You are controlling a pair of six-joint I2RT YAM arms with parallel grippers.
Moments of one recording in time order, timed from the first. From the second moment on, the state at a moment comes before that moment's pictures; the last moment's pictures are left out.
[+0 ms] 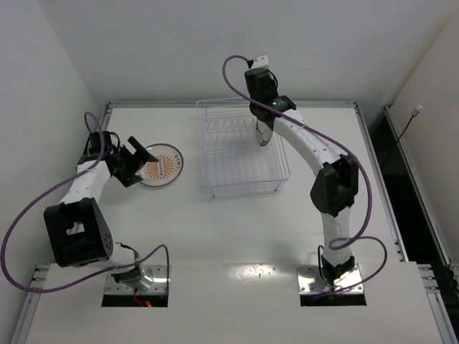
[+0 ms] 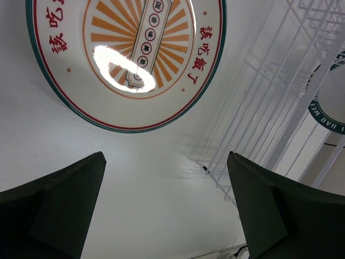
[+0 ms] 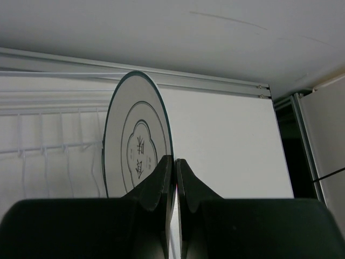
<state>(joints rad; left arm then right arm) 0.26 1.43 0.99 -0.49 0.39 -0.61 0.49 2.07 2.00 -0.40 0.73 -0.09</state>
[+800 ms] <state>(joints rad) 0.26 1.48 0.99 -0.48 0.40 -0.59 0.49 2.18 1.92 -0.36 0.68 -0.07</state>
